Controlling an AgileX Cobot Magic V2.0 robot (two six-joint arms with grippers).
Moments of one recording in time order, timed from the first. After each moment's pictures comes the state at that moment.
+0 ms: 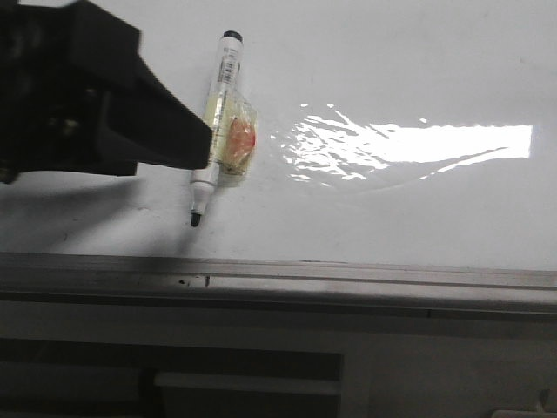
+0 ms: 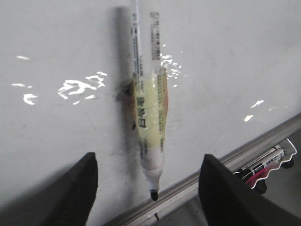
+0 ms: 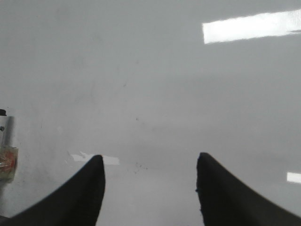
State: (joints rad) left arm -0.87 1.16 -0.56 -0.81 -0.05 0.46; right arm 0.08 0.33 -0.49 0.33 0.47 -0.13
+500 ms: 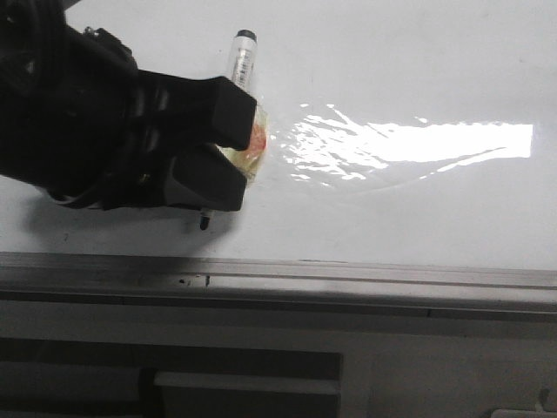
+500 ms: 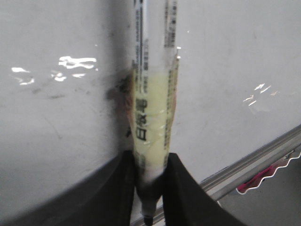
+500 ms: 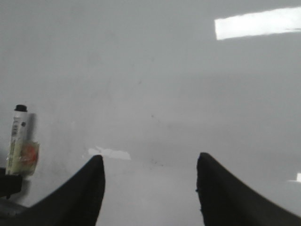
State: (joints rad) left arm -0.89 1.32 -0.63 -0.85 -0.06 0.46; right arm 0.11 0.34 -0.50 0.38 0.49 -0.19
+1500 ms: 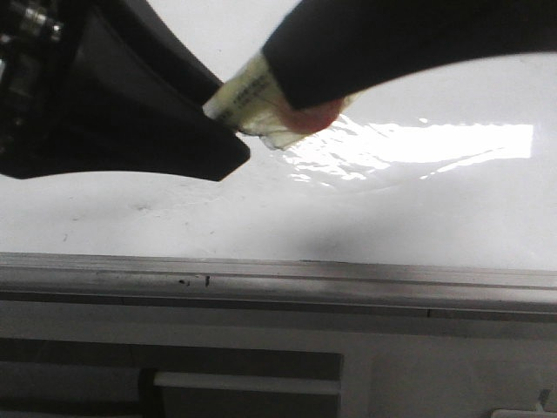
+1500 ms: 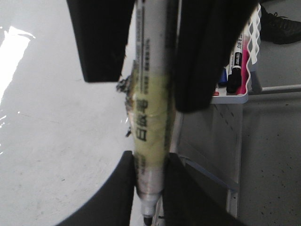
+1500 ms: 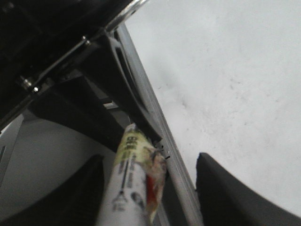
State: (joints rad) left arm -1.06 1.07 -0.64 0.18 0.18 0.47; right arm 0.77 1.00 -0.70 0.74 0.38 -1.00
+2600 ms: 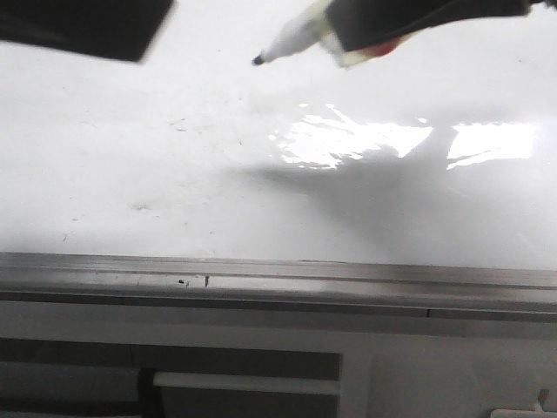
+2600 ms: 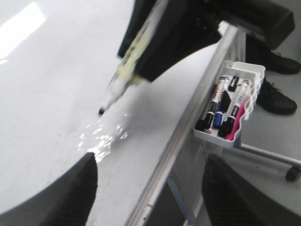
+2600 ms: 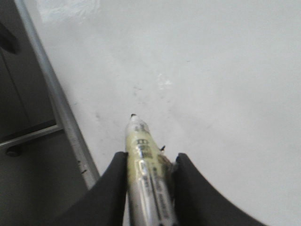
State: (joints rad) left arm -1.00 0.83 -0.67 0.08 0.35 0.20; right arm 0.60 0.98 -0.70 0.75 0.29 -1.01
